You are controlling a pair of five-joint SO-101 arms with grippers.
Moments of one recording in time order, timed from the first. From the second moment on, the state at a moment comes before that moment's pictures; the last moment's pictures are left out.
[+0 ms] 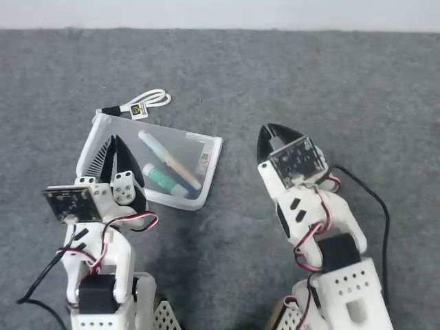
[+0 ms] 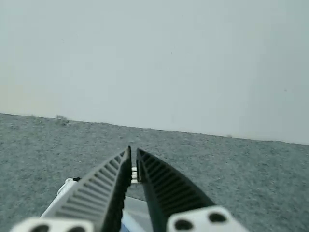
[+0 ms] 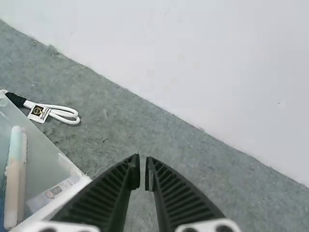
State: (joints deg) left arm -7.1 -103.3 78.9 44.4 11.6; right arm -20.8 -71.0 65.8 27.8 17.7
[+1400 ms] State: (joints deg) left arm -5.4 -103.3 86.4 35.2 10.7; right arm -8.7 -103.4 83.2 27.8 9.1
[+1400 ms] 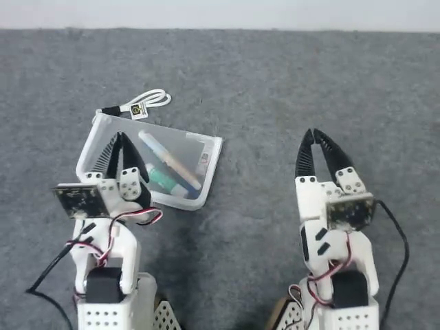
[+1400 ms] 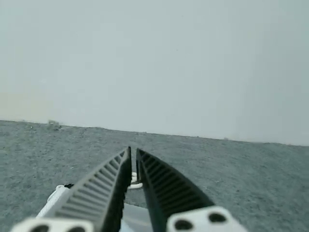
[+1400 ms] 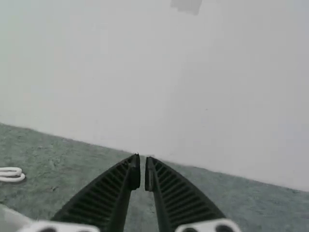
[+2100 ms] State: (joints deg) left arm -1.9 -103.3 97.5 34.9 -5.0; right arm -1.6 -103.3 95.3 39.8 9.0
